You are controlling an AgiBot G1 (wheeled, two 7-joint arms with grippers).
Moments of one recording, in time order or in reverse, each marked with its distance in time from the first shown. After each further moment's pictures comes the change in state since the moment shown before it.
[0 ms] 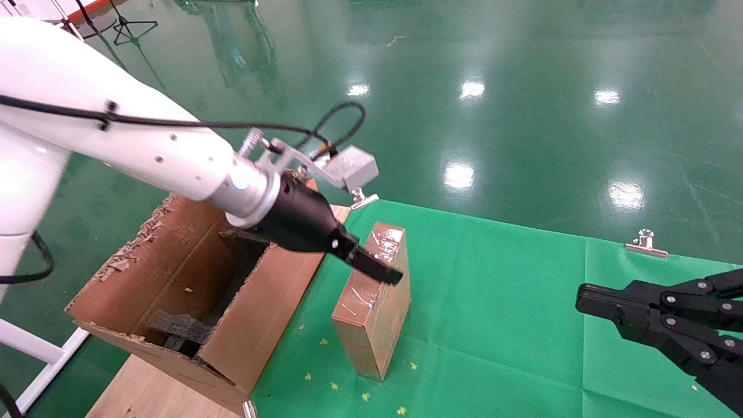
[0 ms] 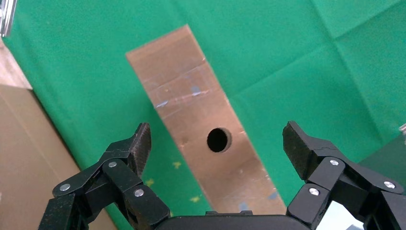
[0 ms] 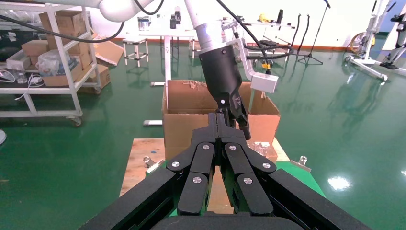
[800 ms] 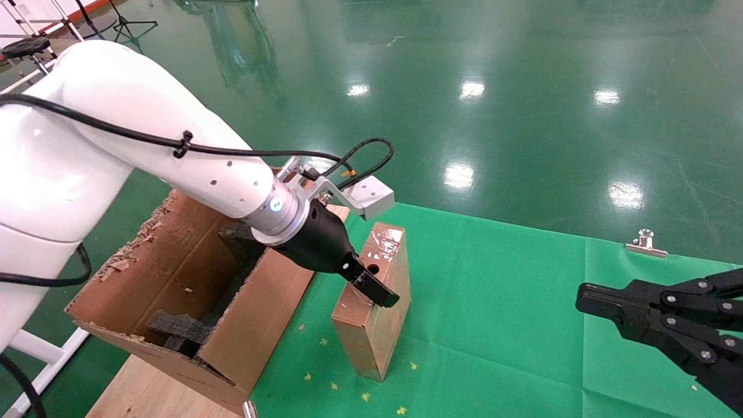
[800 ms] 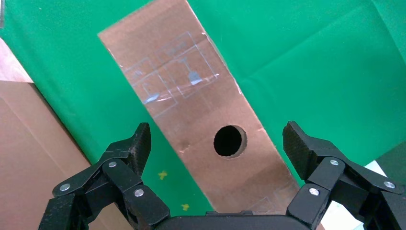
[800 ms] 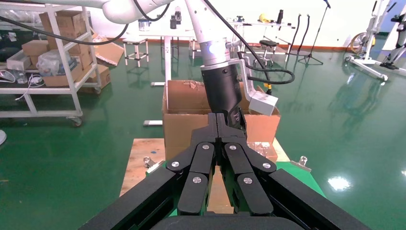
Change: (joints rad) left arm -0.006 0.071 0.125 0.031 0.059 -0.020 0.018; right arm 0.000 0.000 -0.001 0.000 0.001 0.001 -0.001
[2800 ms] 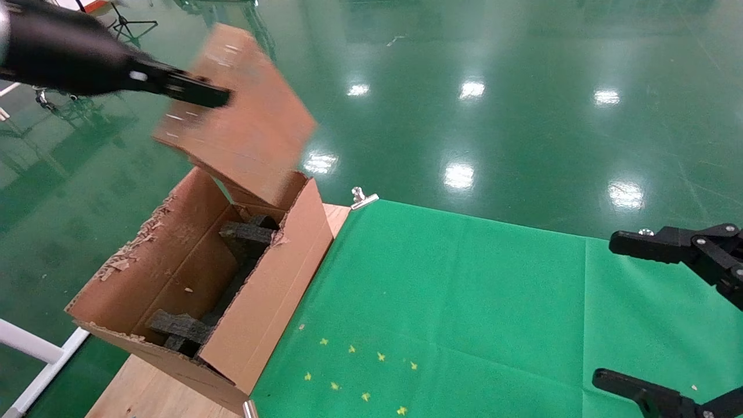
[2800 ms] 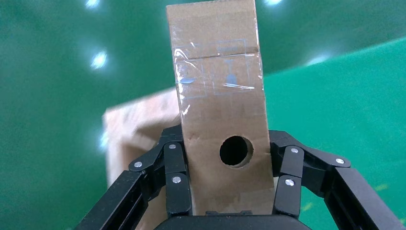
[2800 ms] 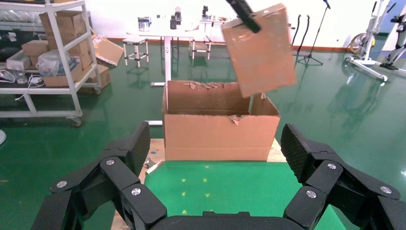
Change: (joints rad) left arm -0.335 -0.378 -0.175 0.171 -0.002 0.014 0.254; right arm 0.001 0.000 -0.001 -0.001 0.001 0.000 -0.001
